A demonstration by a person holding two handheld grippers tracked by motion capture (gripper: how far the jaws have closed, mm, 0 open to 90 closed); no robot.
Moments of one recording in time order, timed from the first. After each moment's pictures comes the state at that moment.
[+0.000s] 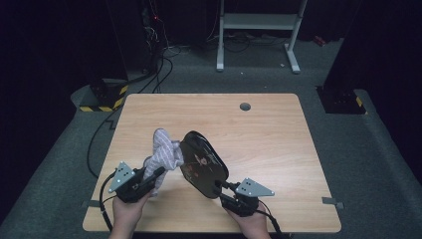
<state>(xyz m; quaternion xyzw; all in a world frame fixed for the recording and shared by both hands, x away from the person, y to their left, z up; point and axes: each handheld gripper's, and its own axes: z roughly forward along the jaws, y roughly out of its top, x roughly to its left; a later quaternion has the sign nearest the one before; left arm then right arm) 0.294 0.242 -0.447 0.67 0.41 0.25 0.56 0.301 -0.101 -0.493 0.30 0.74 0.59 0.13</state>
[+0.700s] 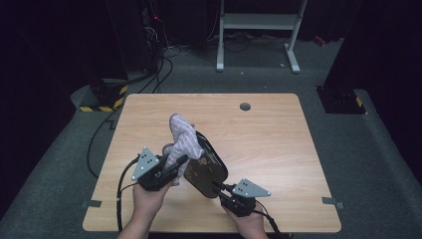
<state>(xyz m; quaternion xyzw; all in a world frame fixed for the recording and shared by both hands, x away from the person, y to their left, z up) 0.309 0.180 -0.402 0.68 0.36 0.24 0.59 0.302 -0.094 -0.497 0.30 0.75 0.58 0.14</state>
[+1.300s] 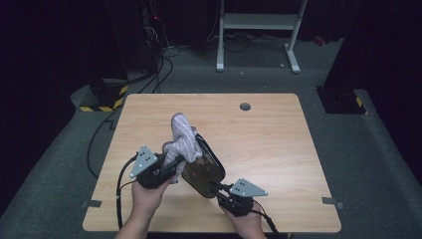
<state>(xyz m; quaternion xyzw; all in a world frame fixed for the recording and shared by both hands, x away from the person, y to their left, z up) 0.323 0.194 -0.407 0.68 0.38 0.26 0.58 0.301 -0.087 -0.496 0.30 0.75 0.58 0.14</state>
